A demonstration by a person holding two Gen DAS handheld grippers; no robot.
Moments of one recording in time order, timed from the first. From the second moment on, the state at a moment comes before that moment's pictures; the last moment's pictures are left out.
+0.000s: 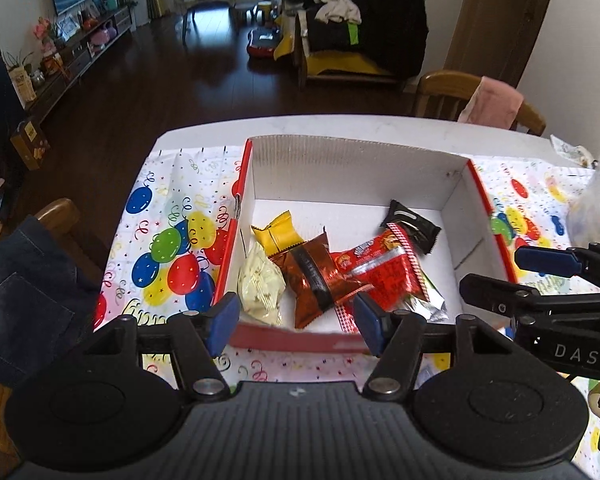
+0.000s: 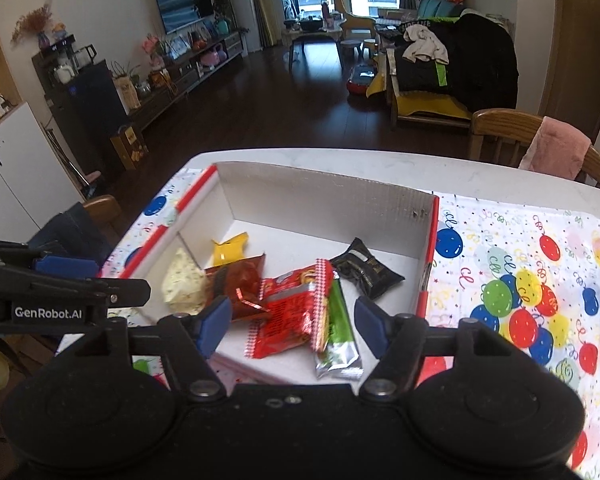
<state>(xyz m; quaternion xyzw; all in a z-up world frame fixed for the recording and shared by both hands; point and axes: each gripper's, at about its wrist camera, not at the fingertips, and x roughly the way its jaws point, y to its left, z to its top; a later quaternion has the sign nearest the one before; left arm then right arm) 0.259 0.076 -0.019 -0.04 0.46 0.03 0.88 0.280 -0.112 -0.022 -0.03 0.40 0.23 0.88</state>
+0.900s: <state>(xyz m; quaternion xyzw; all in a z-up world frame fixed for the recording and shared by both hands) 0.122 0.051 -0.011 -0.03 0.40 -0.01 0.92 0.147 -0.163 -0.008 0.00 0.35 0.22 0.91</state>
